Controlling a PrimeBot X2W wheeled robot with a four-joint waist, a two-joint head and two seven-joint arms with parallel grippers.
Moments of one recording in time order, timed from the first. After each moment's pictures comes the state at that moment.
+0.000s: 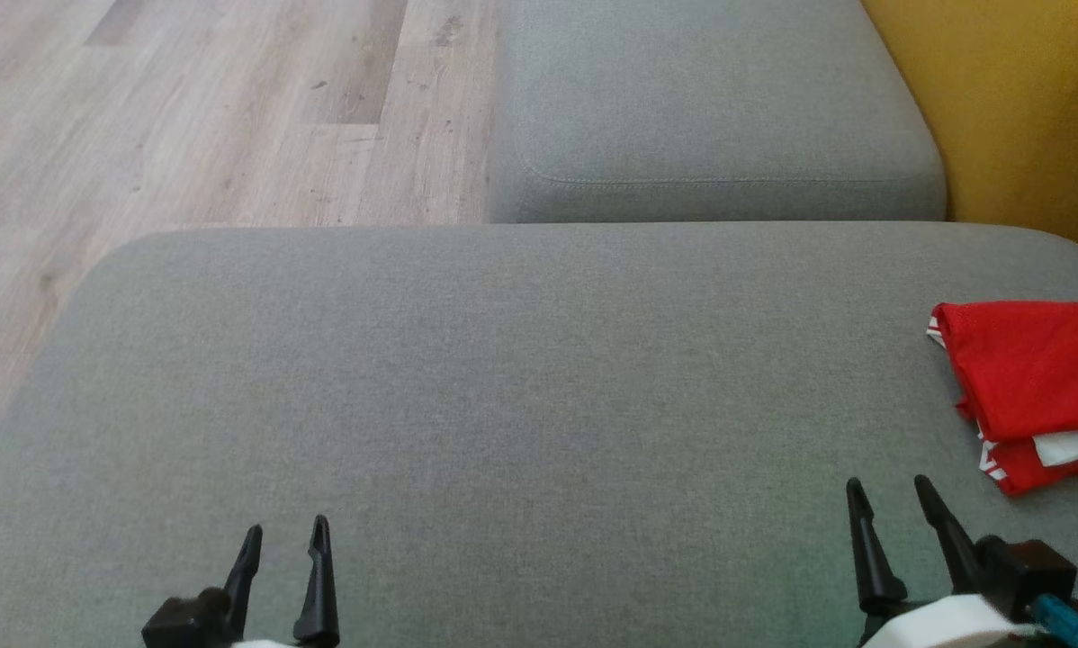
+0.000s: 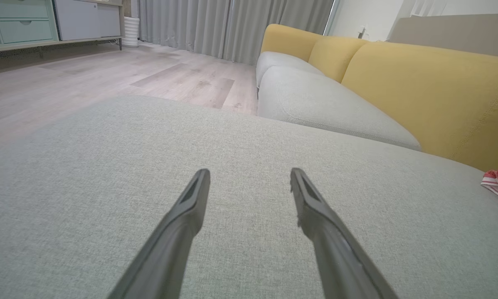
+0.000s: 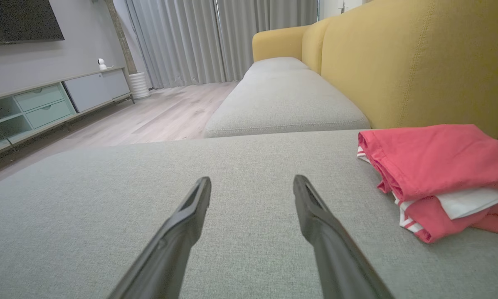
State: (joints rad) left arm 0.07 0.35 -0.53 0.19 -0.71 0.24 -0.23; right arm 0.19 -0.04 -0.01 0.14 0.15 0.12 -0.09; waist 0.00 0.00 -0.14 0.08
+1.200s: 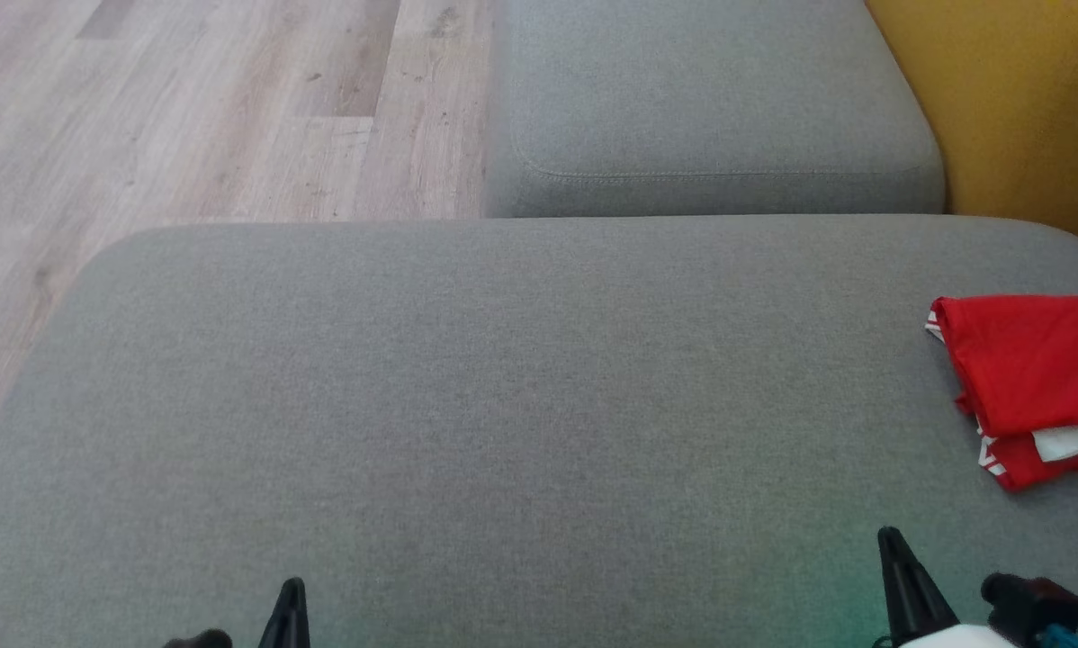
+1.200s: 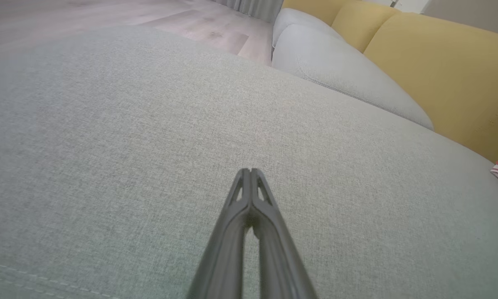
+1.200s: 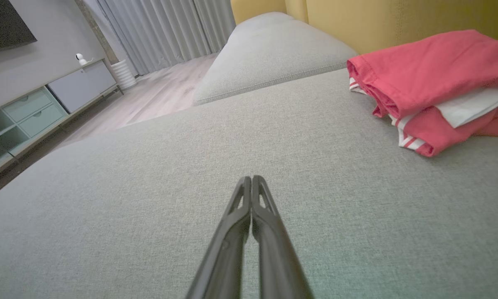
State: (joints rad) left arm 0.12 0.30 -0.51 0.27 -0.80 0.20 -0.19; right arm 0.22 -0.04 0.00 0.23 0.30 0.12 -0.07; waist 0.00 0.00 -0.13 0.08
